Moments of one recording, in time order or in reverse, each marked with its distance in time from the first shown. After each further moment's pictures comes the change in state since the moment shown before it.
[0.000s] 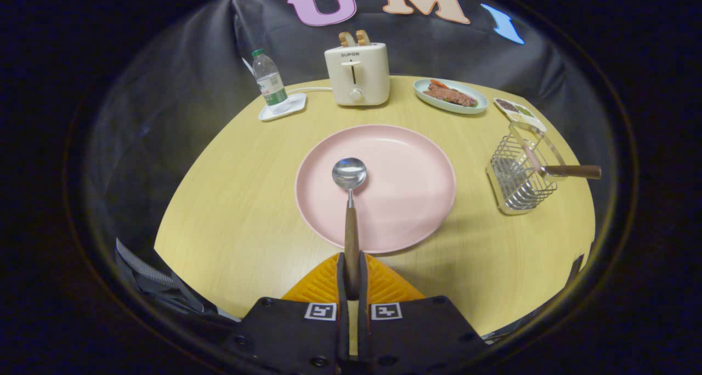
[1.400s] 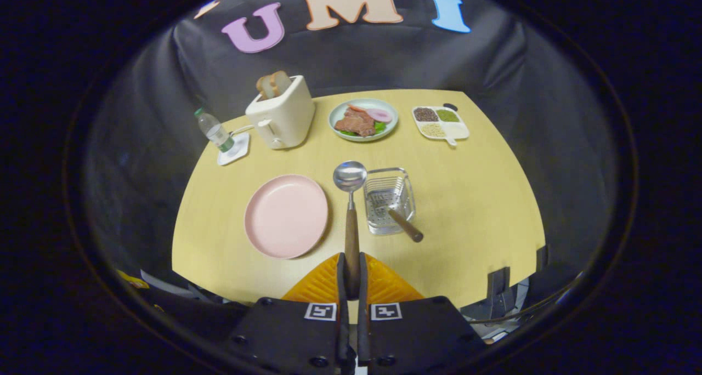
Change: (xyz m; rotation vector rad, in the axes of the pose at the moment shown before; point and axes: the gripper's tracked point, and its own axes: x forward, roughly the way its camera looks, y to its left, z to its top) arm -0.128 -0.169 0.093 0.185 0.110 -0.113
